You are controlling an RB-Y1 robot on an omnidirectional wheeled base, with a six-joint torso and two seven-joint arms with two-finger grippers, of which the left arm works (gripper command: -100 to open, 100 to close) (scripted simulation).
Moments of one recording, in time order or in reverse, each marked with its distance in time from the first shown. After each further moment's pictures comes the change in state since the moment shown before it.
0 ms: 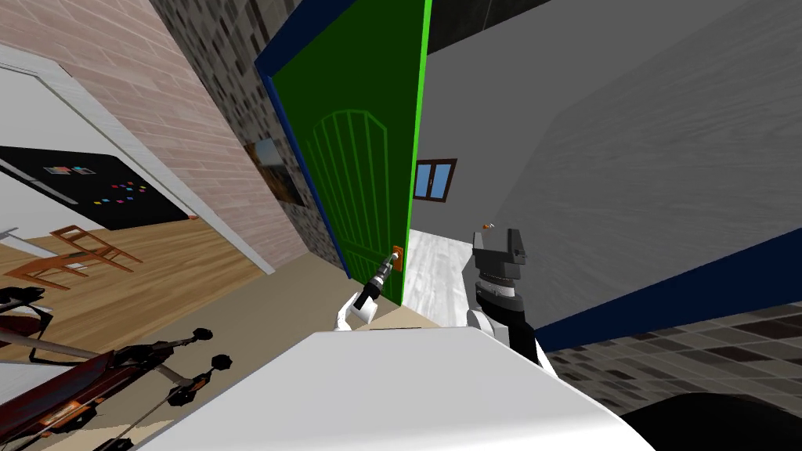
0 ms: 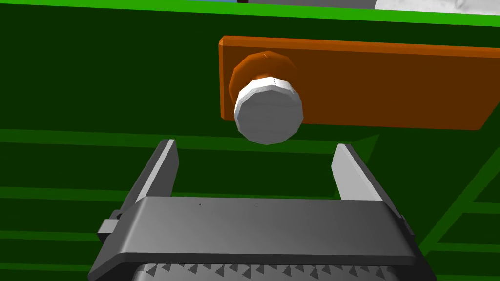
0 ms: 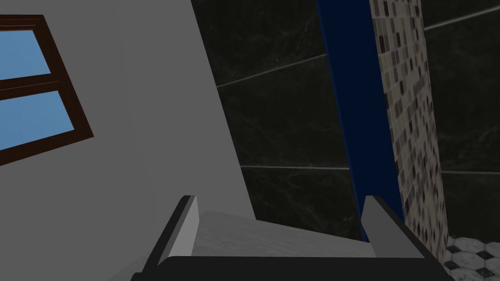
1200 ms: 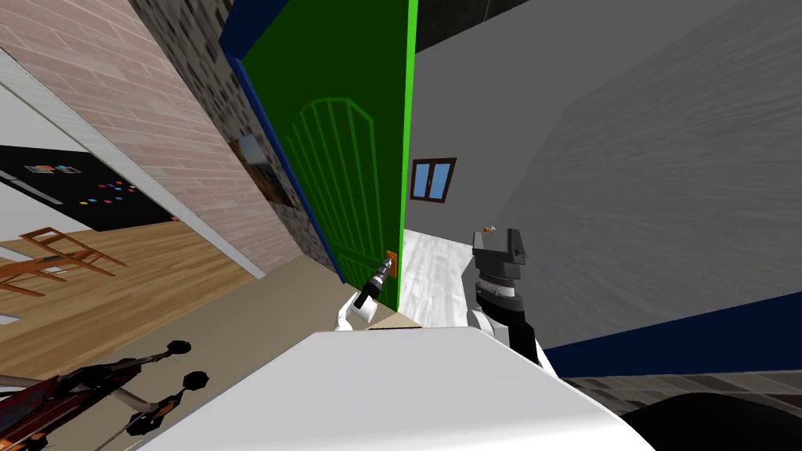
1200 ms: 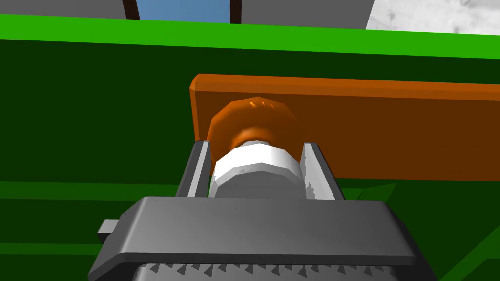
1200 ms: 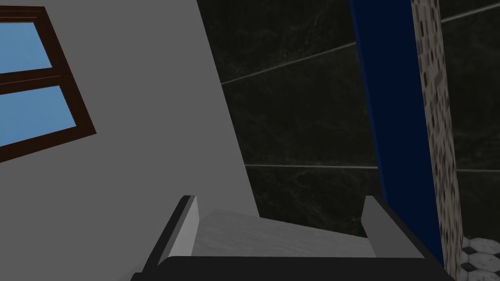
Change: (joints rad) arm -0.010 -0.016 0.028 0.037 -0.001 0.001 -0.010
